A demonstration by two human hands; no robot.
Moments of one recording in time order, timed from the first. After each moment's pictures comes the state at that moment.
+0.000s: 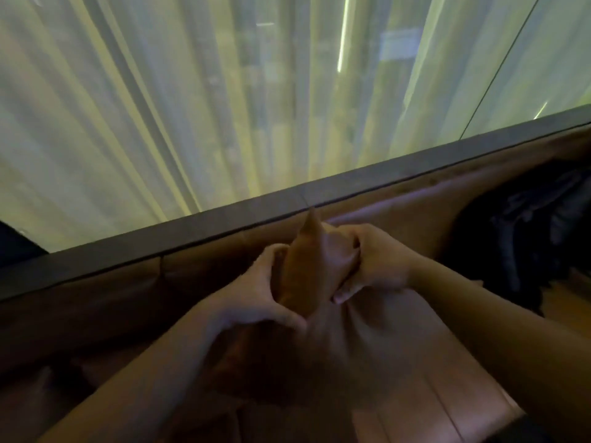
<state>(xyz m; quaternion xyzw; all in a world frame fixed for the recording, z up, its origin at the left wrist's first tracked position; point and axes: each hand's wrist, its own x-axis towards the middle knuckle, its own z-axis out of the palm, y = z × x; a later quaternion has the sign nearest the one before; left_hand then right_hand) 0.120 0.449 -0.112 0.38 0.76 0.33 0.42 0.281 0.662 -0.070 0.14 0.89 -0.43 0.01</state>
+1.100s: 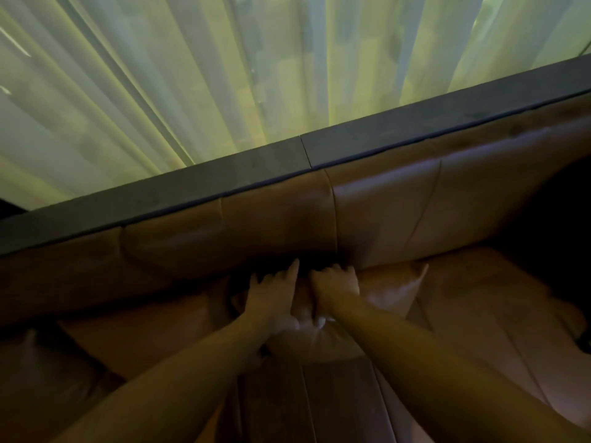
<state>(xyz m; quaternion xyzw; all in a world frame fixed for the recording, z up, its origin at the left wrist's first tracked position) 0.131 0.539 -0.312 0.39 0.87 -0.10 0.28 0.205 0.672 -0.332 0.17 0.94 -0.10 0.29</state>
